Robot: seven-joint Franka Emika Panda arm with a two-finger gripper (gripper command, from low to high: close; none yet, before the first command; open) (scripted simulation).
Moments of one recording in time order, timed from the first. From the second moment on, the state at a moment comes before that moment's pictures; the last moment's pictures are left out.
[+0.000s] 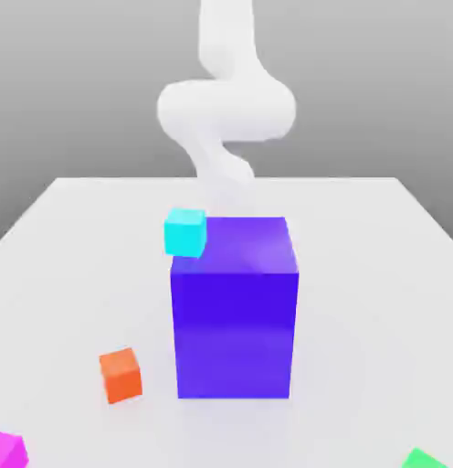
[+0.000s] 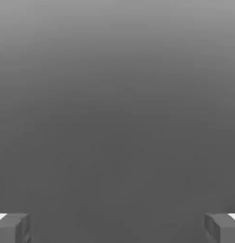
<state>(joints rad) -0.04 -0.71 0.01 -2.29 0.01 2.32 0.89</state>
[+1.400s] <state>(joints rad) -0.40 0.61 -0.10 -2.09 0.14 2.70 1.97</state>
